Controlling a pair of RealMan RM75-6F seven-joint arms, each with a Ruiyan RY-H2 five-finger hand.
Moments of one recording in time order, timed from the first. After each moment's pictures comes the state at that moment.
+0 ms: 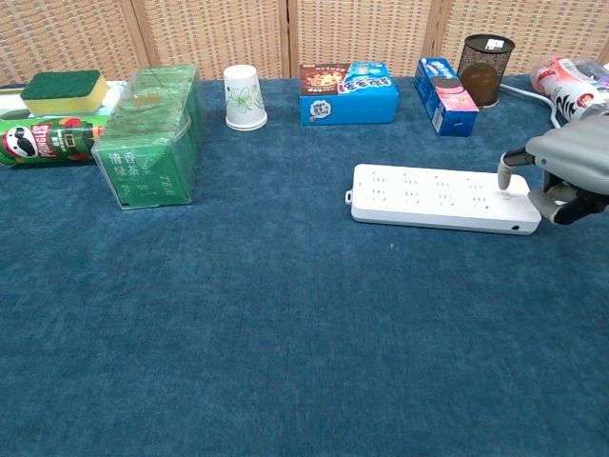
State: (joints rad) left arm -0.03 -0.86 -0.04 -1.78 1.50 1.52 -0.19; right arm 0.55 -1.47 0.13 -1.52 -1.12 1.06 -0.72
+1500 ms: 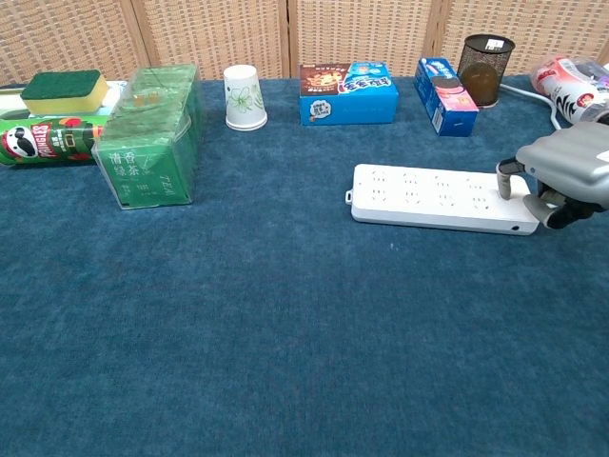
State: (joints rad) left arm -0.03 -0.85 -0.04 -1.78 1.50 1.52 -0.21; right arm 0.59 -1.51 0.08 -1.48 -1.03 1.08 -0.81
